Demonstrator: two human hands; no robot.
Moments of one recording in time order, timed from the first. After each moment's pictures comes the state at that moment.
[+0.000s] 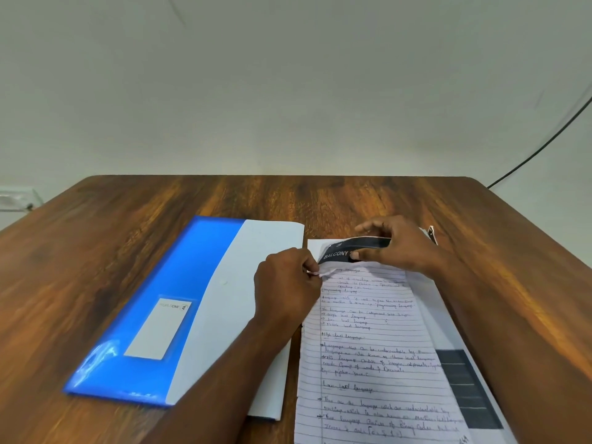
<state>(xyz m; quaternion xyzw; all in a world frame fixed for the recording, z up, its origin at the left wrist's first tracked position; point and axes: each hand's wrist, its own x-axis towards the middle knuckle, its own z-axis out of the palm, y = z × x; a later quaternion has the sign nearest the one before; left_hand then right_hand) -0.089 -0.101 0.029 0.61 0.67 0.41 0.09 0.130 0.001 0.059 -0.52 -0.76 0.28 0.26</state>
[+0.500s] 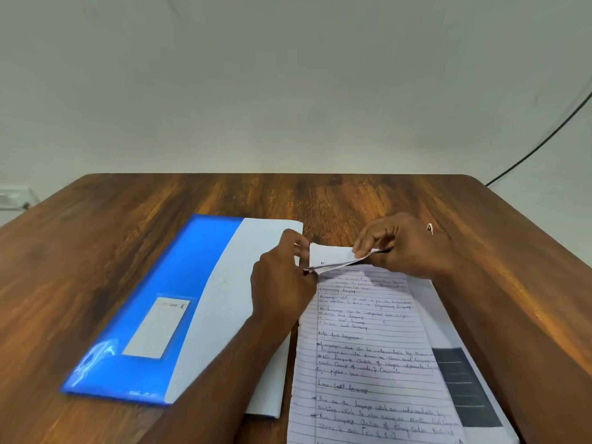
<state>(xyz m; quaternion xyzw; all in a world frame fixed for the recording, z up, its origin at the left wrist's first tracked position) -0.091 -0.096 0.022 0.59 0.67 0.43 0.12 0.137 -0.013 0.067 -0.35 -0.86 0.23 0.30</state>
